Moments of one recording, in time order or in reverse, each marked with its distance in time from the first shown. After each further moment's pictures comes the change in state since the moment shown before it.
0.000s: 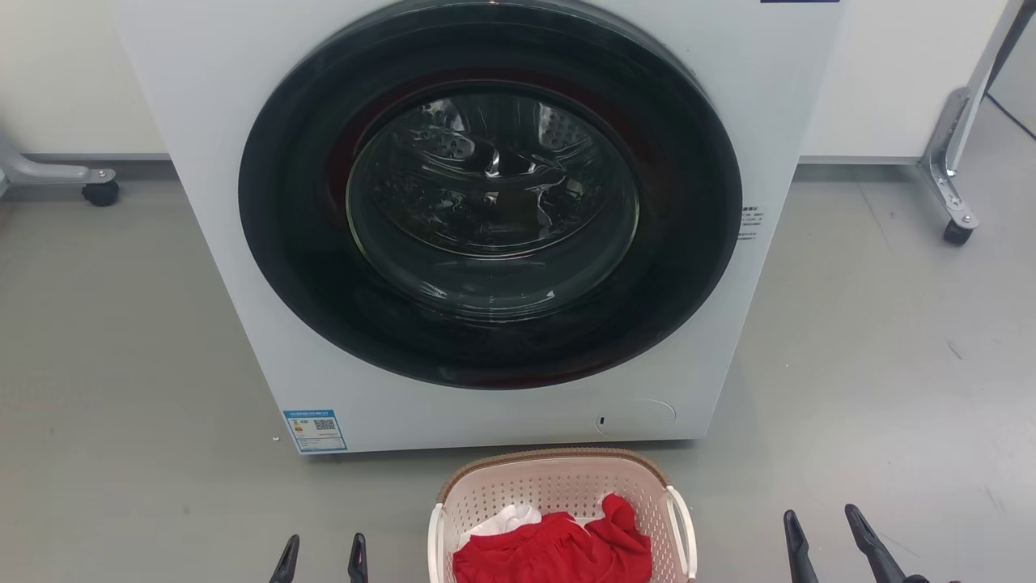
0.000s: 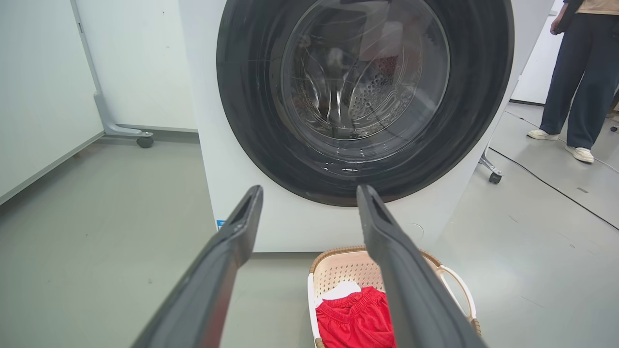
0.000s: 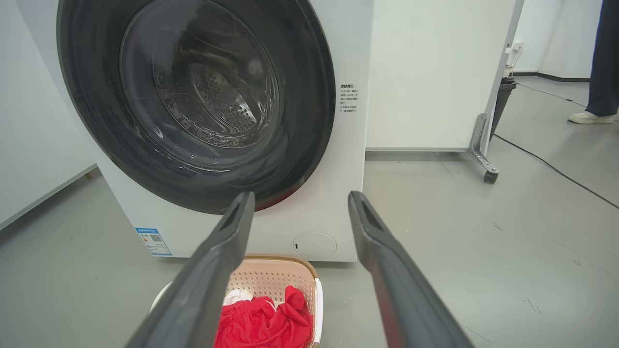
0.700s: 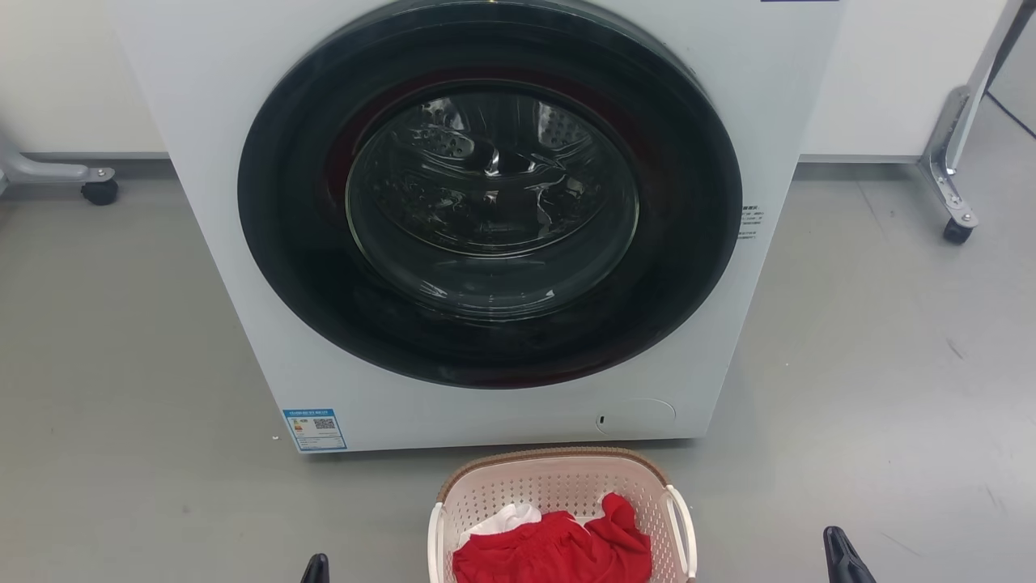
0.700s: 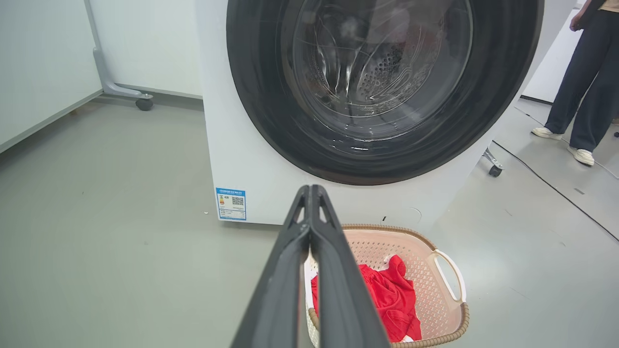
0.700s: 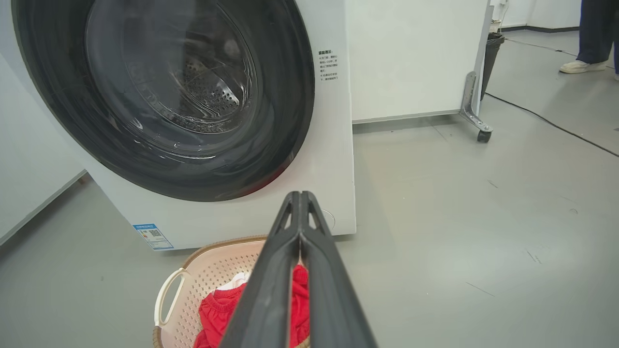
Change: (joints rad) left arm 0.013 -0.009 0.020 0.041 -0.062 -0.020 0.025; right arm 0.024 0.028 -0.038 0.033 0.059 0.016 0.026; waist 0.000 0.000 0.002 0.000
